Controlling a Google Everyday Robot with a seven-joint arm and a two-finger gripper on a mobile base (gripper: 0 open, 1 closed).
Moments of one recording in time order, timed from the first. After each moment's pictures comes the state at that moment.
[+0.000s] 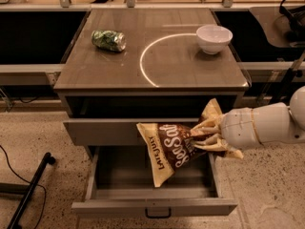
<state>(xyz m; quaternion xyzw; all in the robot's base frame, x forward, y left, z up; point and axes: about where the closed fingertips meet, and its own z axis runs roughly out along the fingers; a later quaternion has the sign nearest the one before) 0.457 -0.127 0.775 -0.68 0.58 0.18 0.42</state>
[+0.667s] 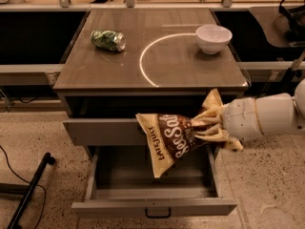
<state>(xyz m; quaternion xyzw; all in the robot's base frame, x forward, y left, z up) 0.470 -0.127 0.796 -0.68 0.56 0.17 0.44</state>
